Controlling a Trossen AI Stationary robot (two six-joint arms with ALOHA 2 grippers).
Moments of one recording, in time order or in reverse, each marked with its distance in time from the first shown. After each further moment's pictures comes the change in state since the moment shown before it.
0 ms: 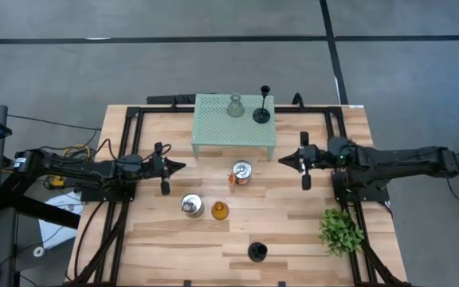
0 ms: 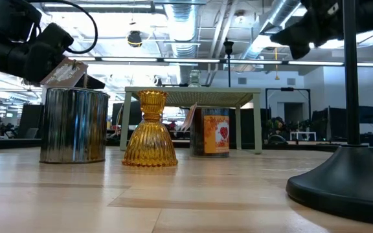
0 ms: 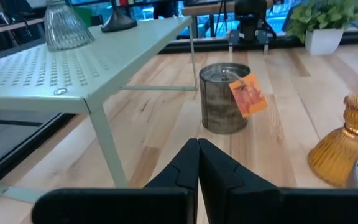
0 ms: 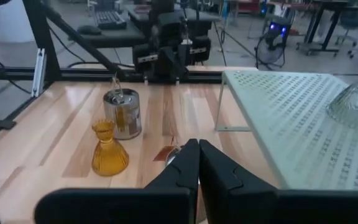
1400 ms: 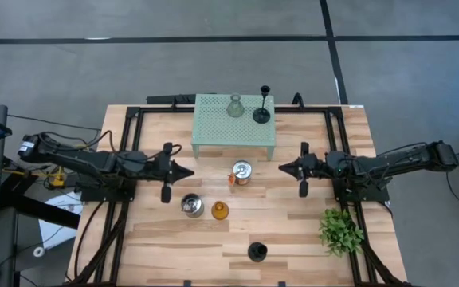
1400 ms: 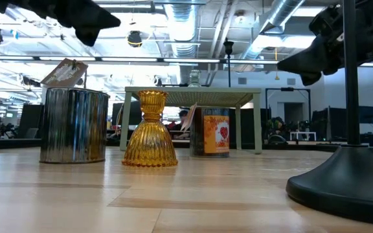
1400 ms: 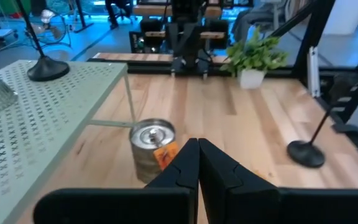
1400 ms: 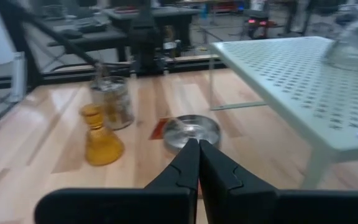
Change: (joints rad) left arm -0.215 0.189 0.492 -0.364 -0.005 -0.140; right arm 0.114 0.010 -0.234 0.267 0.192 0.126
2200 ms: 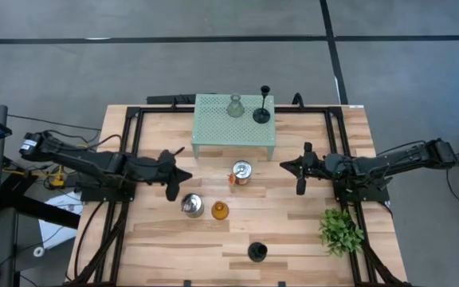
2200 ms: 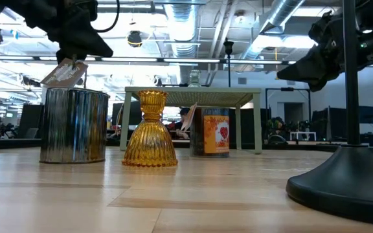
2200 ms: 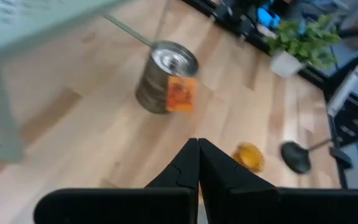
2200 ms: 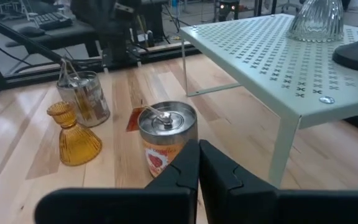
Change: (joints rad) left arm -0.012 0.077 0.039 -0.239 -0.053 -0.558; right arm 0.046 0.000 0.000 -0.062 0.160 0.098
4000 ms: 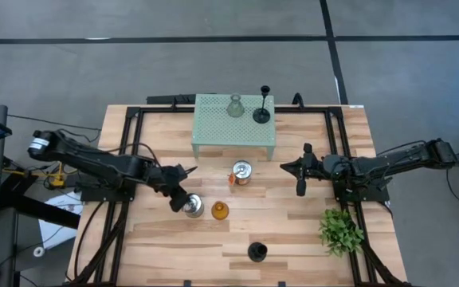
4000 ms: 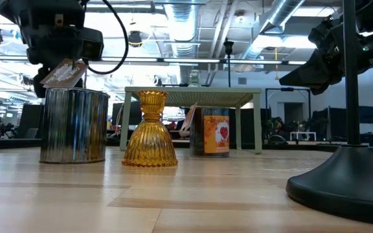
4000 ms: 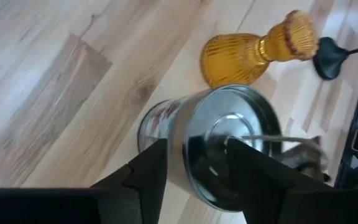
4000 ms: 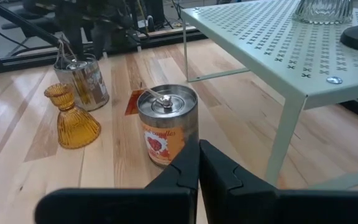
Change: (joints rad) left arm 0.028 0.259 0.060 -0.212 0.334 -0.205; right arm 0.003 0.000 0.000 -0.057 -0.011 0.003
